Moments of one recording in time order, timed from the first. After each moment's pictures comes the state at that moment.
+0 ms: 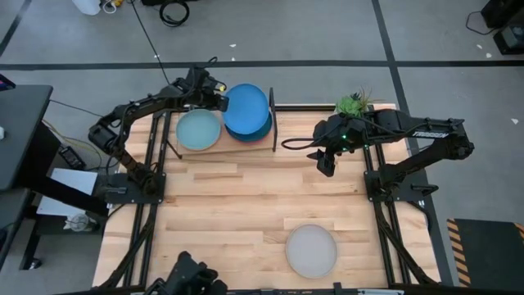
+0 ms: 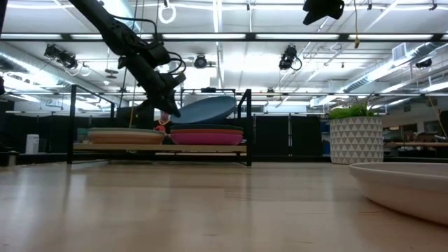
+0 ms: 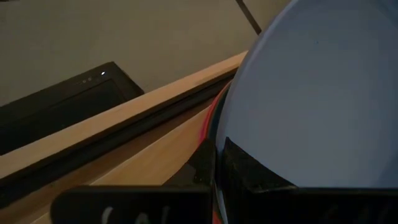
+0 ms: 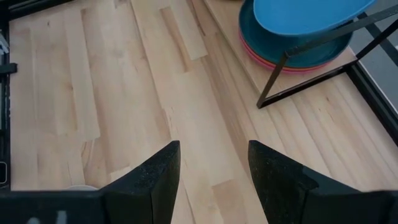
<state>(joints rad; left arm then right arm) 0.92 1.61 1.10 -0.28 0.22 -0.28 0.01 1.22 1.42 -1.05 0.14 0.31</state>
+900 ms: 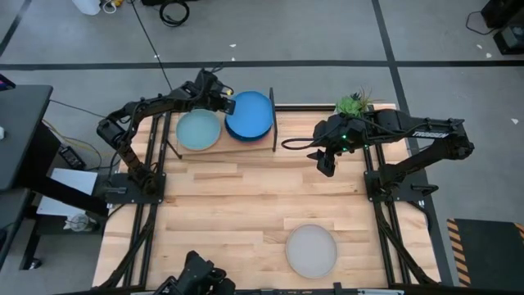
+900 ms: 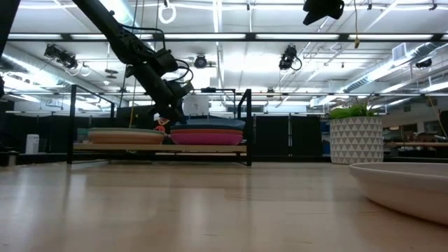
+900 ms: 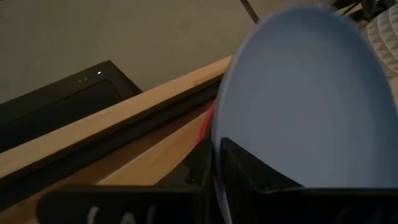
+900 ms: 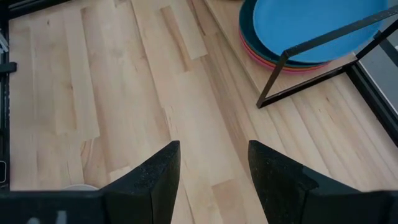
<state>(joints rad) 0.88 1.70 1.10 -0.19 0.18 -0.30 0.01 1.22 1.42 -1.05 0.14 0.31</state>
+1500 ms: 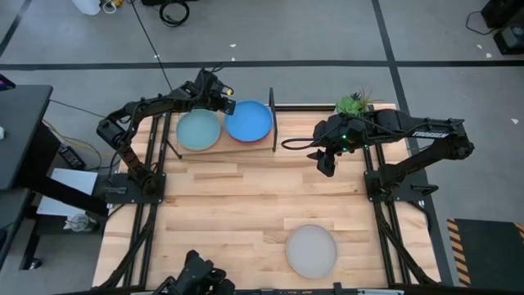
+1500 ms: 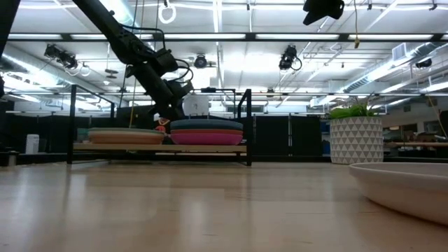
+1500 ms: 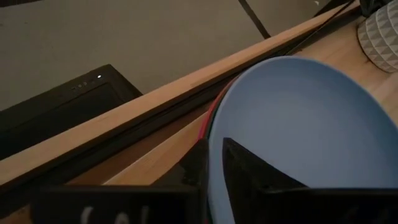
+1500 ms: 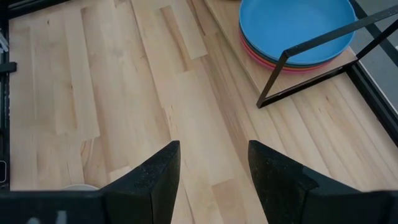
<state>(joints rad) 0.88 1.70 1.10 -0.19 0.18 -0.28 0.01 1.22 1.42 -1.05 0.14 0.31</state>
